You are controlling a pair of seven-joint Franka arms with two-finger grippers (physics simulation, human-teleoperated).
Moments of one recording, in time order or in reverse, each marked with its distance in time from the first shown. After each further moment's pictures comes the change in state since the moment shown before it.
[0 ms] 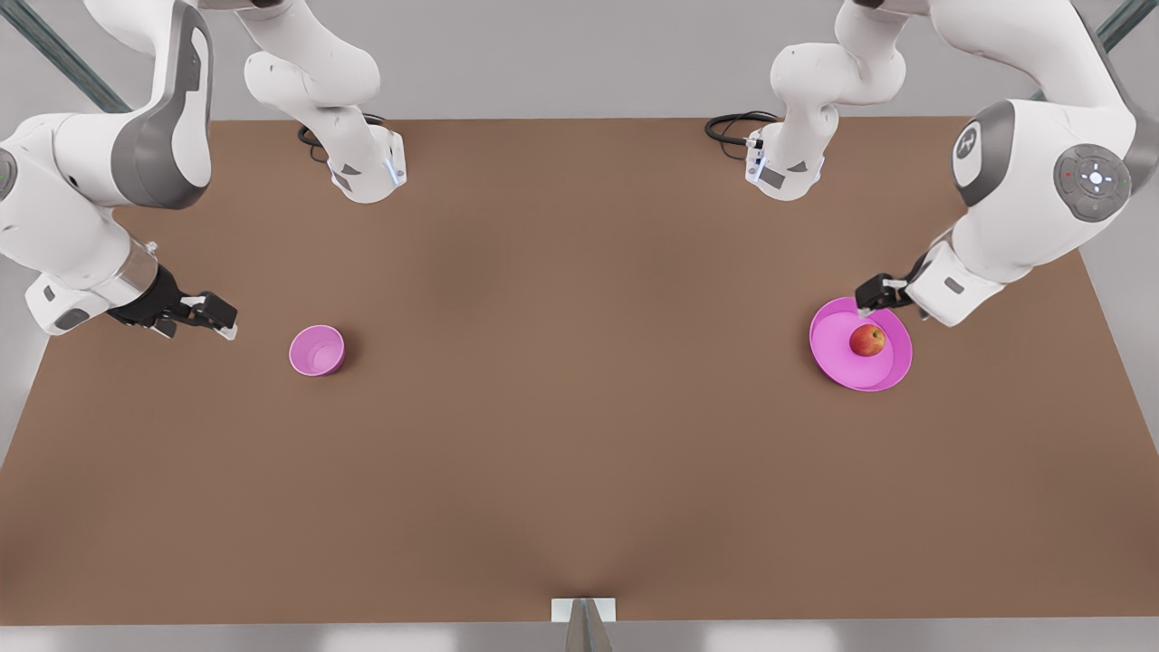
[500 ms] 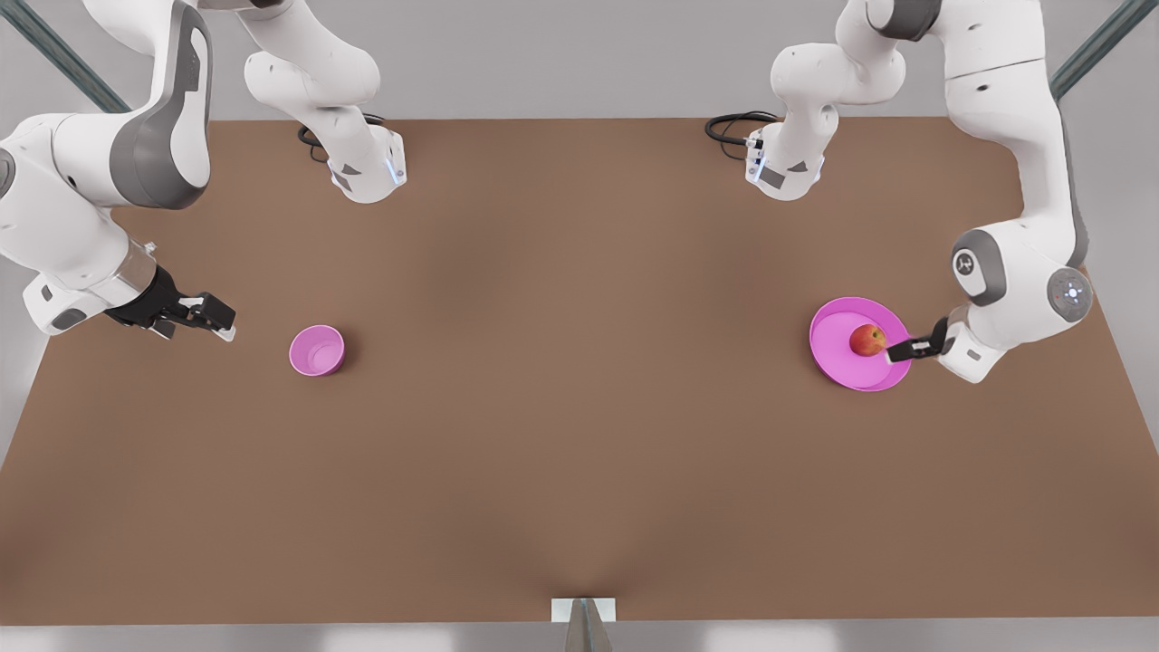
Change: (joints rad) left arm 0.026 0.085 0.303 -0.587 -0.118 0.598 0.210; right arm -0.003 0.000 0.000 0.000 0.001 0.007 0.007
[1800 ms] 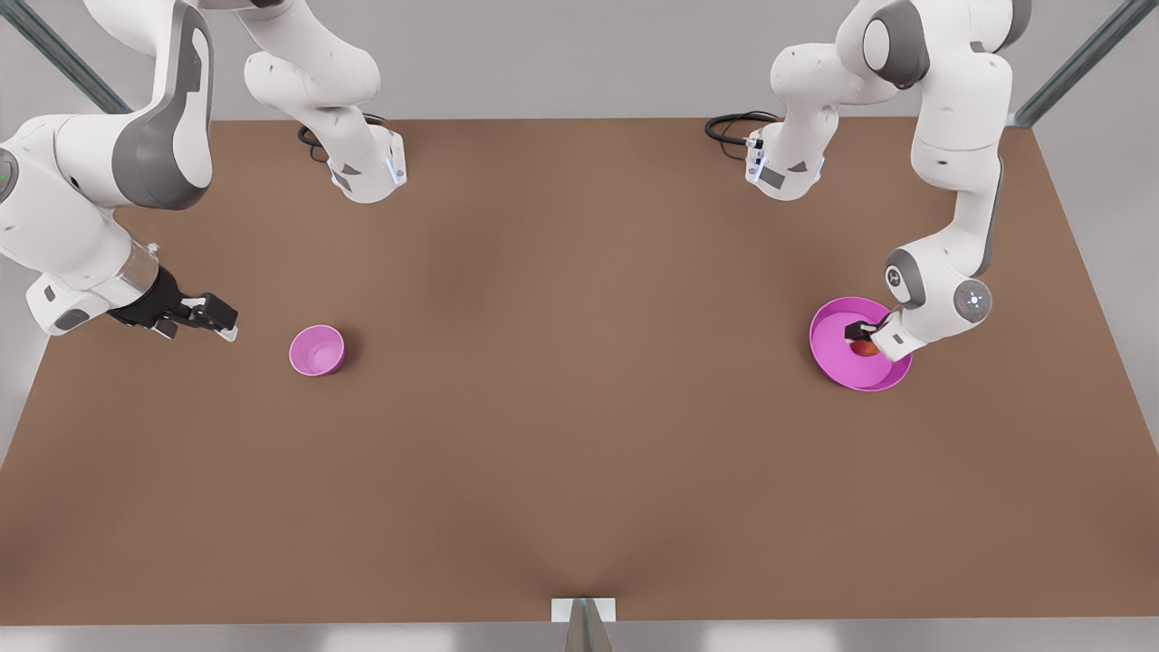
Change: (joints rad) left arm -0.007 0.155 0.021 -0.303 -0.036 0.393 0.420; right arm 0.003 0.000 0.000 -0.003 0.000 -0.001 0.006
